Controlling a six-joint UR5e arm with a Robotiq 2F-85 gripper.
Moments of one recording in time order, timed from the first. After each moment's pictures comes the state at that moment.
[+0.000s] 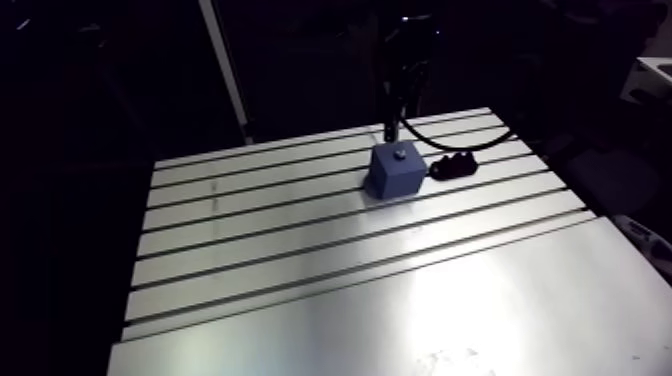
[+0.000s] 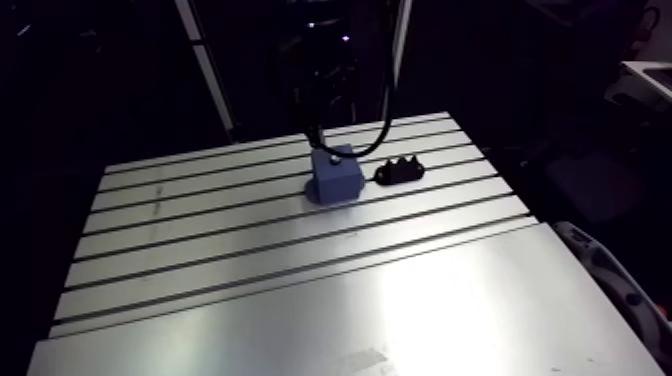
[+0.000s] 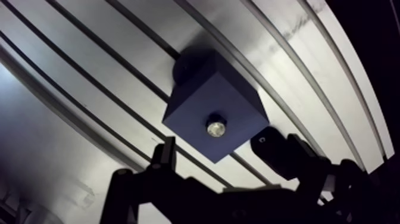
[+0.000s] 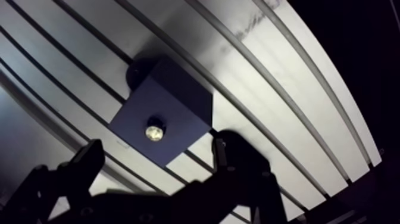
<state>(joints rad) -0.28 -1.14 1.61 -1.89 -1.68 -2.61</state>
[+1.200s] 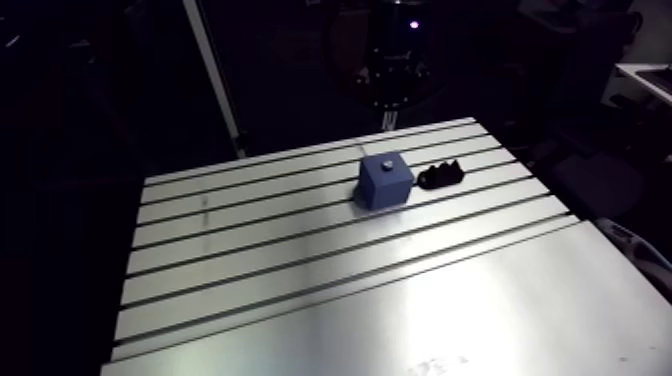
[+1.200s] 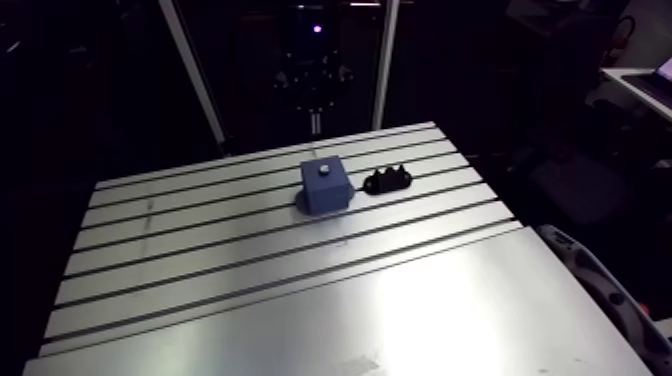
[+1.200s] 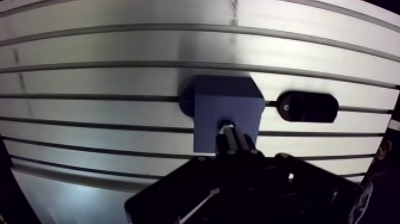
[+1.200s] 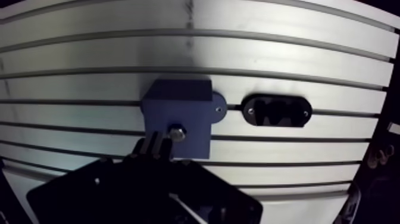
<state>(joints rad) -0.31 -1.18 1.57 -1.85 -1.57 -1.91</state>
